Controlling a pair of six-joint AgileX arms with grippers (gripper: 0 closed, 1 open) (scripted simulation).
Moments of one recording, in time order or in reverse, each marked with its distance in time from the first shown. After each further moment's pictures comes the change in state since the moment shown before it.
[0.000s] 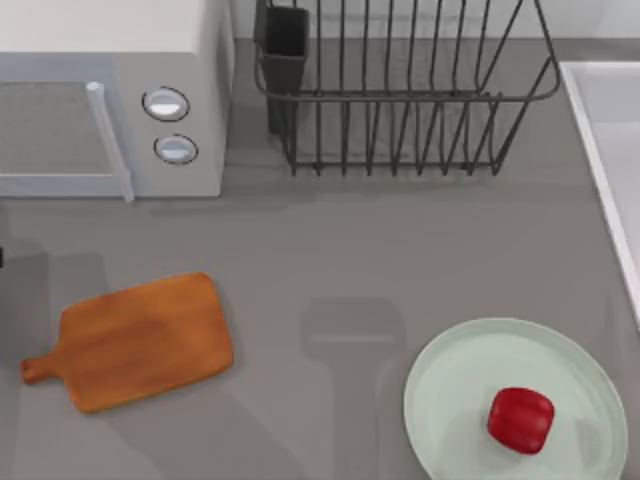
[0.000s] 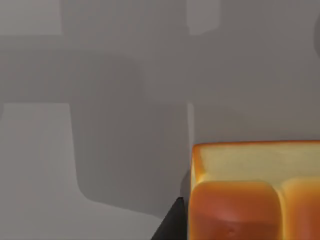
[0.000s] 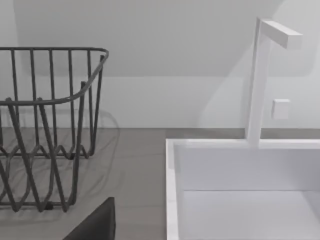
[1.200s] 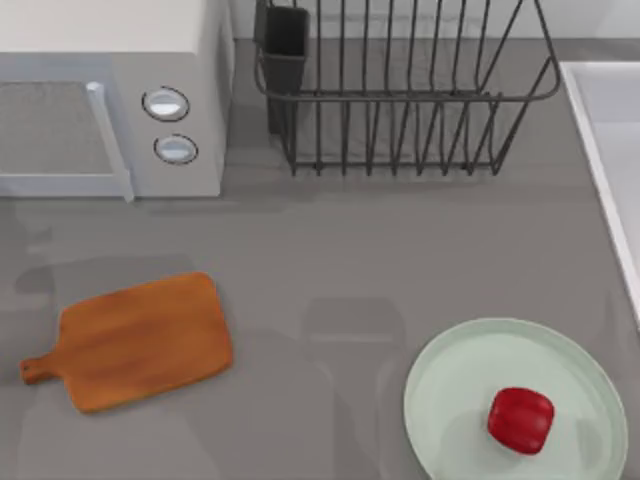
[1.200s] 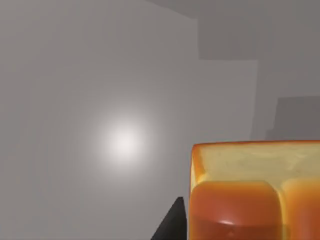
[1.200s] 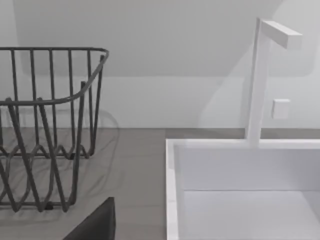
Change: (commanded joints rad) left arm 0.001 -0.170 0.250 -0.403 0.003 -0.004; right arm 0.000 0.000 0.000 0.000 0.000 0.000
